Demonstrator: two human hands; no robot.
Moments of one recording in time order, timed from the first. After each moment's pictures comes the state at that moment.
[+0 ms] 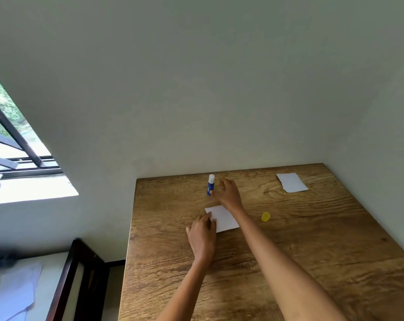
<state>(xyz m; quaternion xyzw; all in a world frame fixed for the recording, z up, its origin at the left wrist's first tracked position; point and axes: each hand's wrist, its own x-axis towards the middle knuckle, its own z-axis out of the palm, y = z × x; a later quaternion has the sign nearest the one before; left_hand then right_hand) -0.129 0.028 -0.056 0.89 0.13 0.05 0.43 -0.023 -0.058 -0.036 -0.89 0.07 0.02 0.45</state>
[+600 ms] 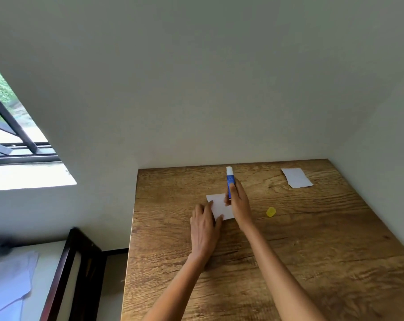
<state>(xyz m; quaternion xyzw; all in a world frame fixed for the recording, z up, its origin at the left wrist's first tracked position) -0.125 0.050 -0.066 0.93 0.01 0.04 0.36 -0.071 -0.054 -0.041 -0.76 0.06 -0.06 0.64</state>
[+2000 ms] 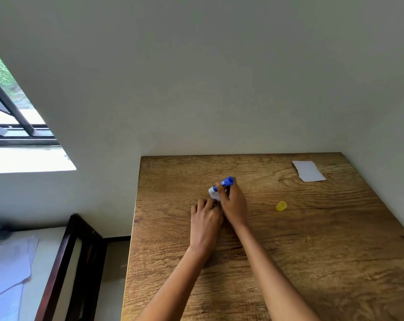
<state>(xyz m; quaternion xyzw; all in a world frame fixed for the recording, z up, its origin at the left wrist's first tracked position) -0.121 0.063 -0.086 0.98 -0.08 0.12 0.16 -0.064 -0.033 -0.093 -0.89 0.01 -0.14 0.44</state>
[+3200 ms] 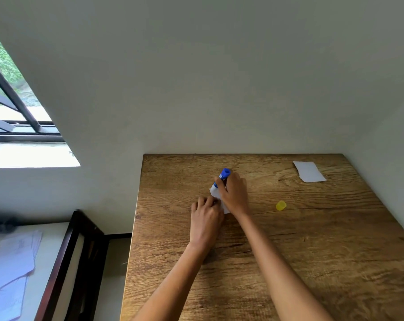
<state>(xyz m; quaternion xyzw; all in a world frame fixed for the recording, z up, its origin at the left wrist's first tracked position) -0.120 0.063 -0.089 0.98 -0.08 0.14 0.14 -0.051 -0.032 -0.063 -0.94 -0.05 -0.11 0.31</state>
